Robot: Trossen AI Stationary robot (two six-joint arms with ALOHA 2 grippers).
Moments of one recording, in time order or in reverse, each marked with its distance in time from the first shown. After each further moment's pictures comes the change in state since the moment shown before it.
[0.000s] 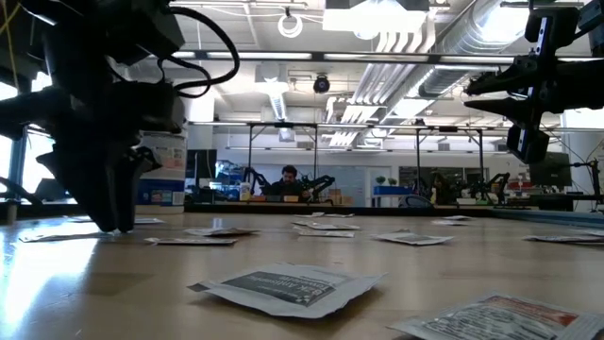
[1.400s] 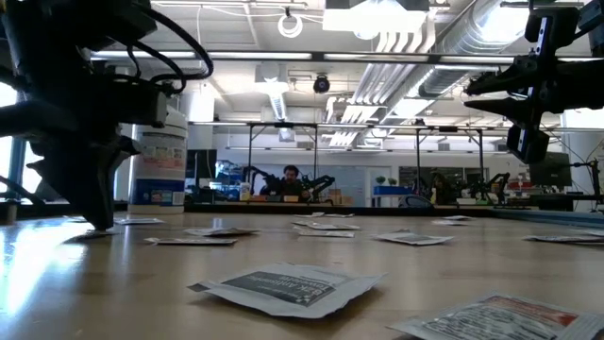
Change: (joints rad) left arm -0.104 0.004 0.052 -0.143 -0.209 -0.189; right arm 0.000 0.000 0.000 0.000 0.000 0.000
